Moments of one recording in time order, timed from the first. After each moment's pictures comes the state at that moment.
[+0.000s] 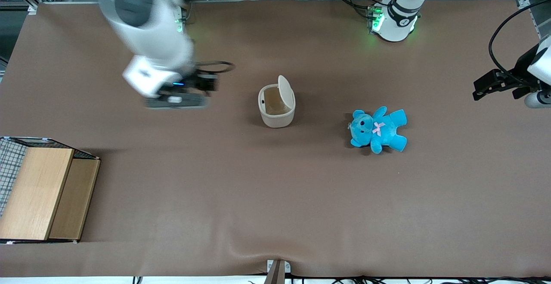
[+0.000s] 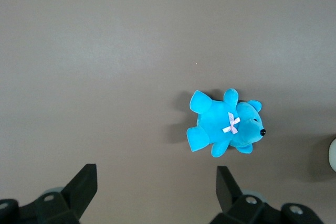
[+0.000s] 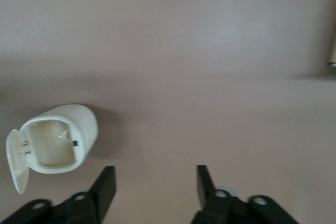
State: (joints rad) arm 0.56 0.24 -0.13 -1.31 0.04 1.44 0.42
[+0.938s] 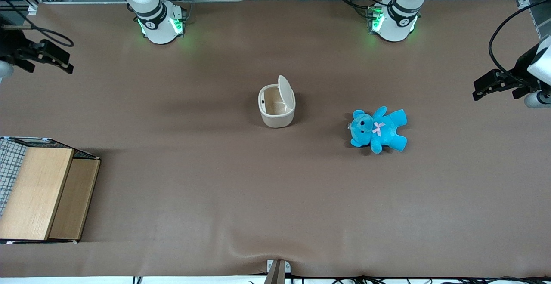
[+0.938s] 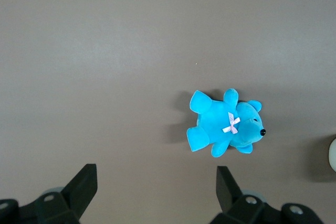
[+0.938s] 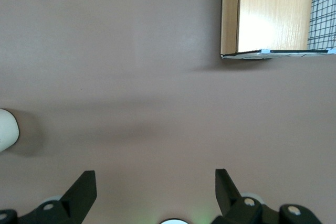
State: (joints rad) arm 0.14 -0.16 -0.13 -1.70 -0.02 1.51 0.05
